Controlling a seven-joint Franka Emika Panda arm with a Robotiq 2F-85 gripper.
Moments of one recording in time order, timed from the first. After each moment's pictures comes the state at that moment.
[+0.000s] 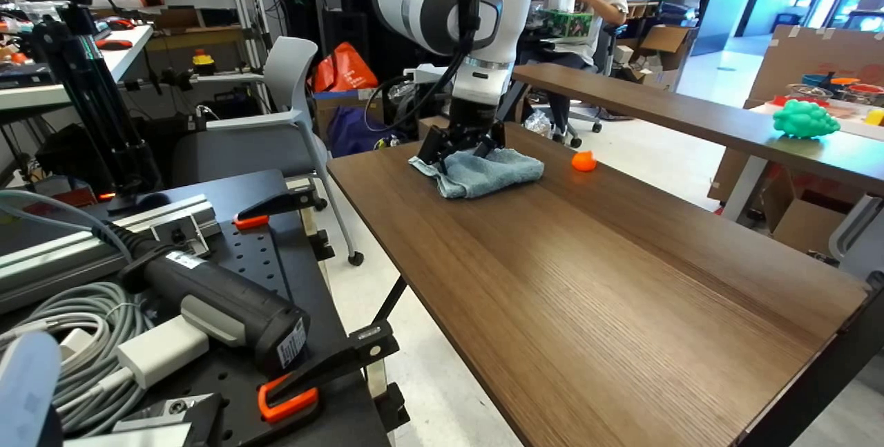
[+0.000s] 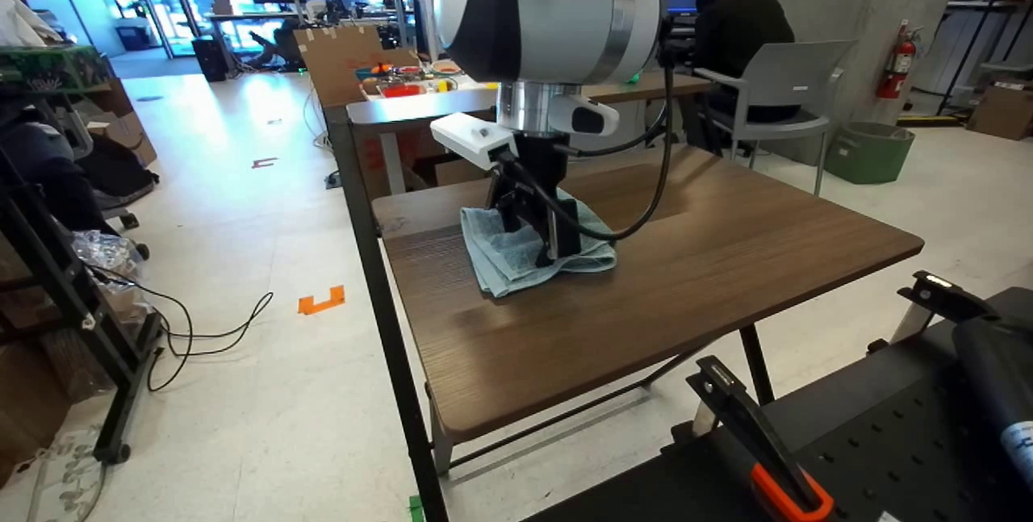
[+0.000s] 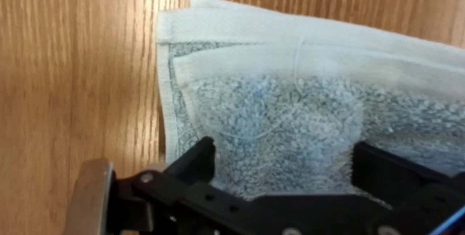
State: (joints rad) arm 0.25 0.85 0.01 -1.72 0.20 2.50 1.50
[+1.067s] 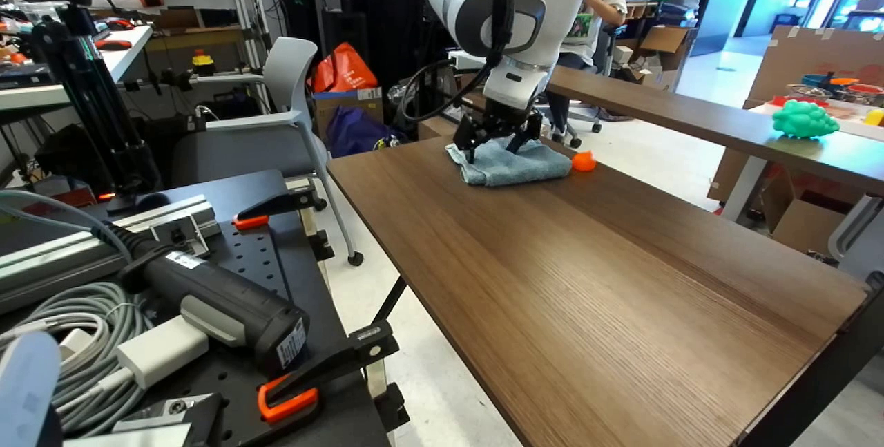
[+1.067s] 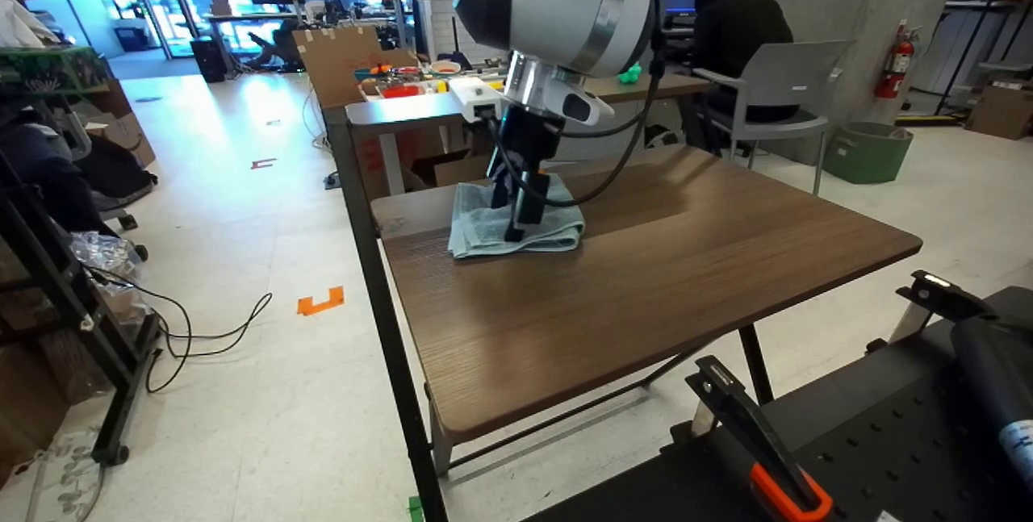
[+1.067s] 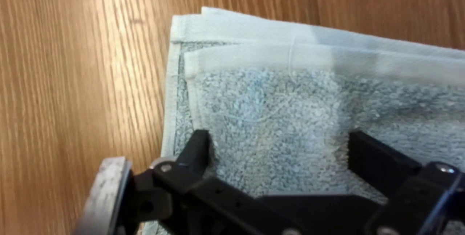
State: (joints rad) arm 0.13 0.95 0.10 -1.52 0.39 2.49 1.52
